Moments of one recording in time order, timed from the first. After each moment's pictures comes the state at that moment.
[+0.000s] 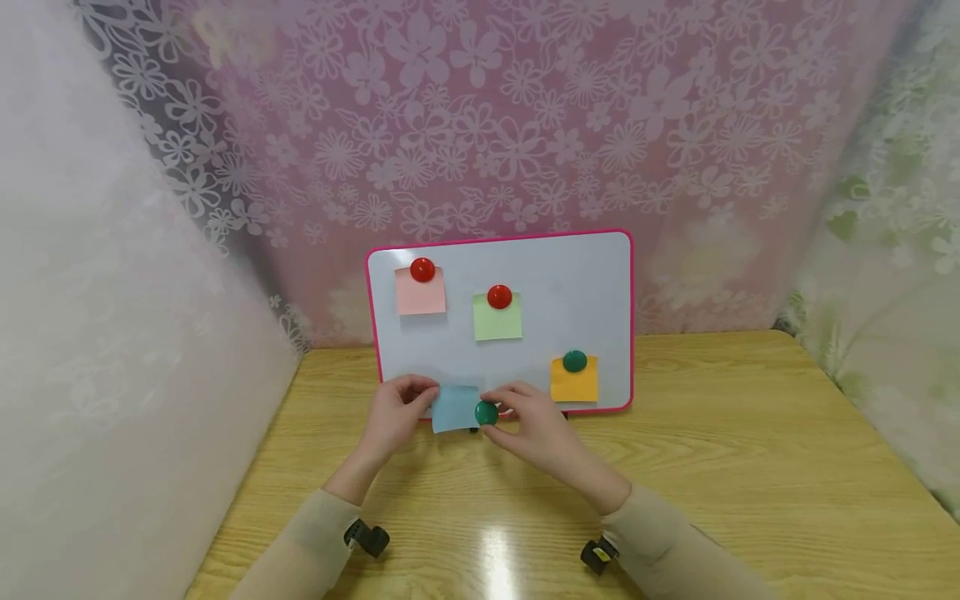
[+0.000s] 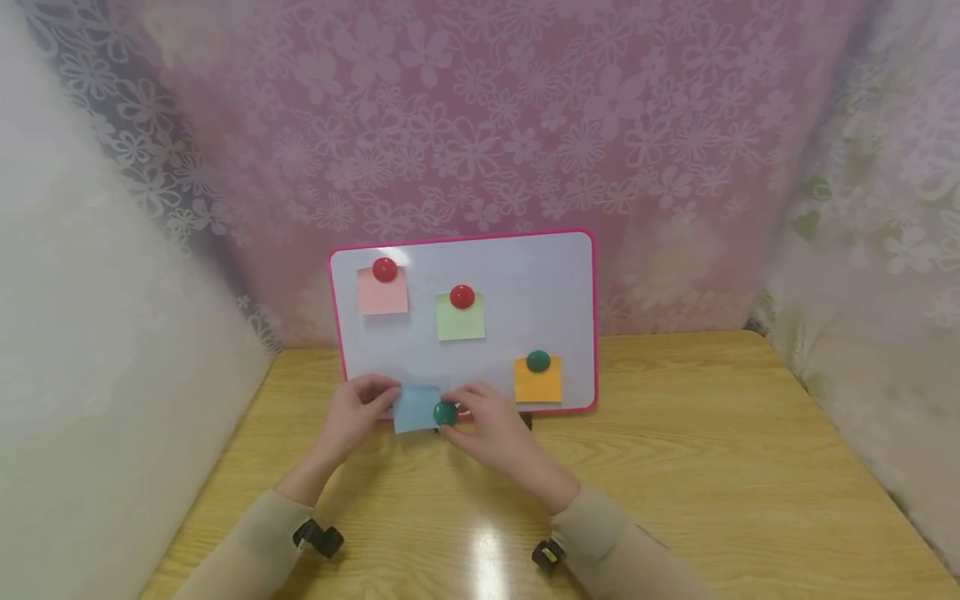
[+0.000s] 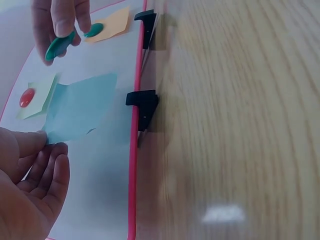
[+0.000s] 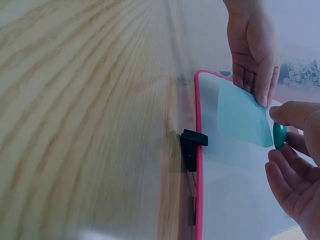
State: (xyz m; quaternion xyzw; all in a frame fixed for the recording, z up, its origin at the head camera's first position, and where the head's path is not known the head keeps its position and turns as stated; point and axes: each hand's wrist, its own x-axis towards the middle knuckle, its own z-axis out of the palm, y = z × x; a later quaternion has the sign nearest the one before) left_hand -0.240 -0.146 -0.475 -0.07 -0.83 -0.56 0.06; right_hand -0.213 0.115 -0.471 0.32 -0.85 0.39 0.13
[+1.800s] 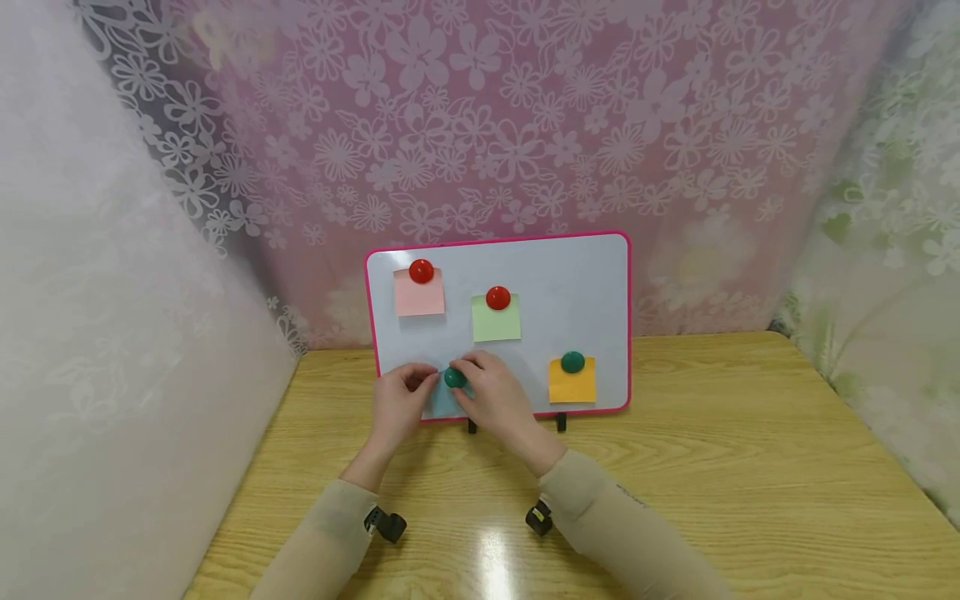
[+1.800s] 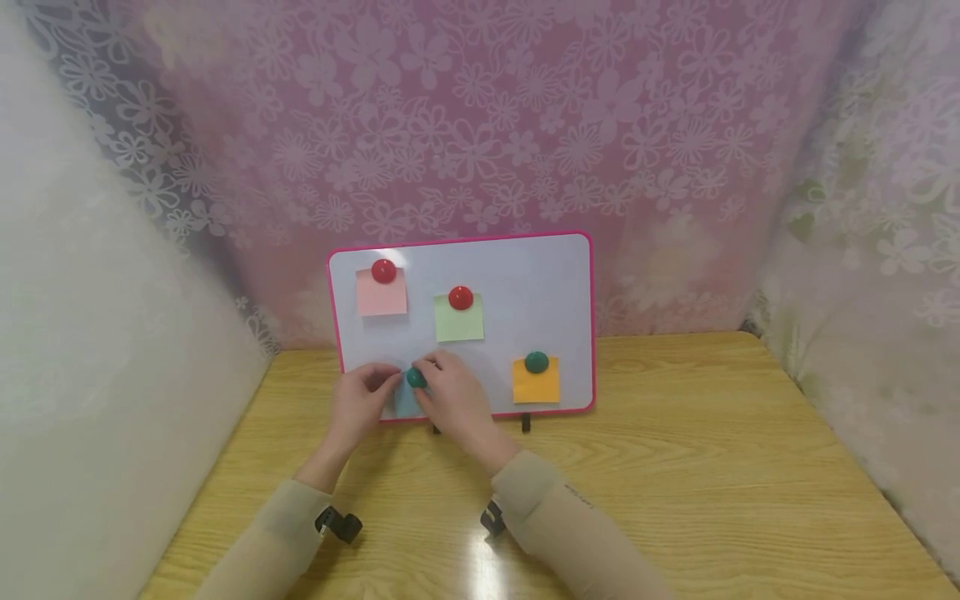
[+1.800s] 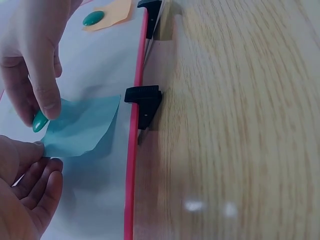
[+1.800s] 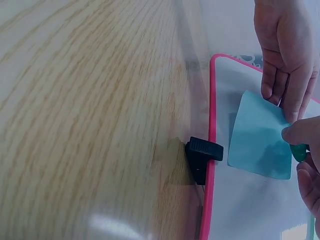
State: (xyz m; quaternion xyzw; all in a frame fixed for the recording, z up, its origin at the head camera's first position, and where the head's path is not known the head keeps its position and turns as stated) left_hand -0.261 -0.135 -0.475 -0.07 -0.85 -0.49 0.16; right_hand -0.264 0.057 -0.472 0.30 -0.89 0.25 0.24
